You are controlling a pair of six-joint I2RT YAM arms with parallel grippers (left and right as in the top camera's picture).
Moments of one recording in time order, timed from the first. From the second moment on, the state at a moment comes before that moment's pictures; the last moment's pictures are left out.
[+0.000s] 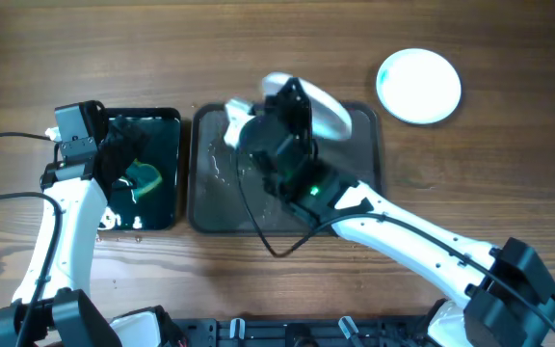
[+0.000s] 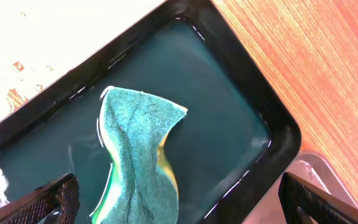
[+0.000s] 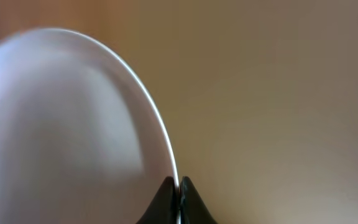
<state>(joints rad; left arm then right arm) 0.21 1.42 0.90 -0.49 -0.05 -0.68 0.89 1.63 1.17 -0.02 0.91 -1.30</state>
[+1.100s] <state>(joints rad) 0.21 1.42 0.90 -0.49 -0.05 -0.68 -0.25 1.83 1.16 -0.19 -0.16 0.51</state>
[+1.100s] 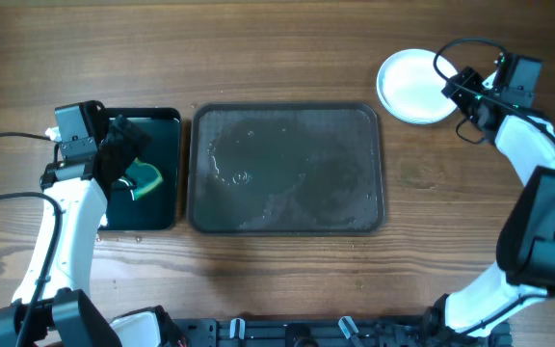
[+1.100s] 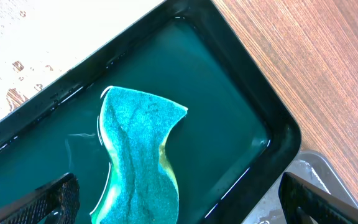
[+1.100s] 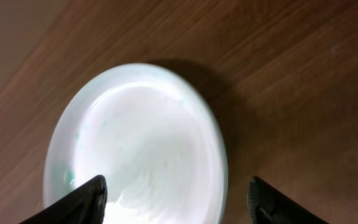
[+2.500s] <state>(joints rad) 0.21 1.42 0.90 -0.49 -0.05 -0.68 0.47 1.15 1.02 -0.78 0.08 0.39</state>
